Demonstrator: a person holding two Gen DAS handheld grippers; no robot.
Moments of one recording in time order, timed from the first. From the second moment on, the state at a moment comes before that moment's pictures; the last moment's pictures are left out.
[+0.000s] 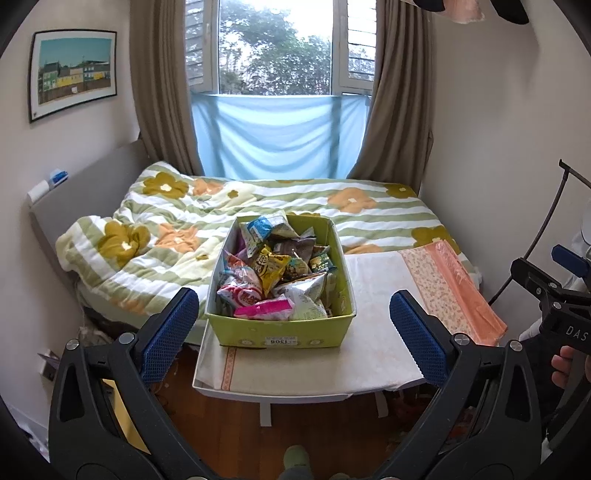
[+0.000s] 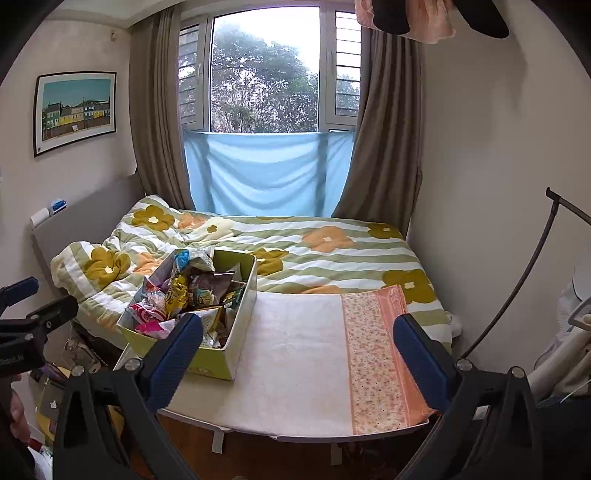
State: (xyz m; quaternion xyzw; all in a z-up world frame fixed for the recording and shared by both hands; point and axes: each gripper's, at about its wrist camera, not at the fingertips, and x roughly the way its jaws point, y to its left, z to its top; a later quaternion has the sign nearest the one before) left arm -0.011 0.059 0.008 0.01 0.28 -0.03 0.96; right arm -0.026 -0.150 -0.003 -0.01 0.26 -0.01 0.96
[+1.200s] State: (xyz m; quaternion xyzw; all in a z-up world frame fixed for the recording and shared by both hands) left arm -0.020 0.043 0.010 0.02 0.27 -0.03 0.96; right arm -0.036 -0.169 -0.005 0.01 0.26 -0.02 0.97
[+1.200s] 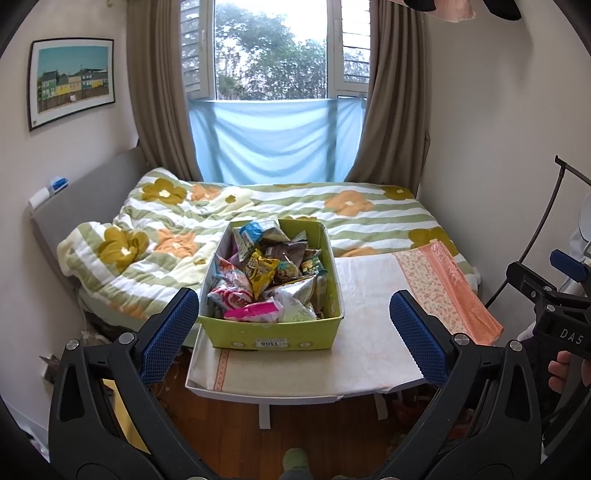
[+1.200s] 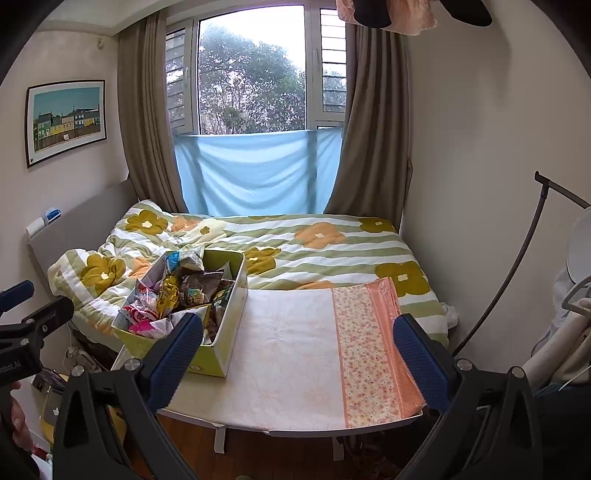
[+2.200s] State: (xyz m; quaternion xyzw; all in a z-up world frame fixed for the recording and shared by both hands) left arm -0.015 0.043 0.006 0.02 0.27 -0.01 0.96; right arm -0.035 -0.171 -0.011 0.00 0.27 -0.02 0.96
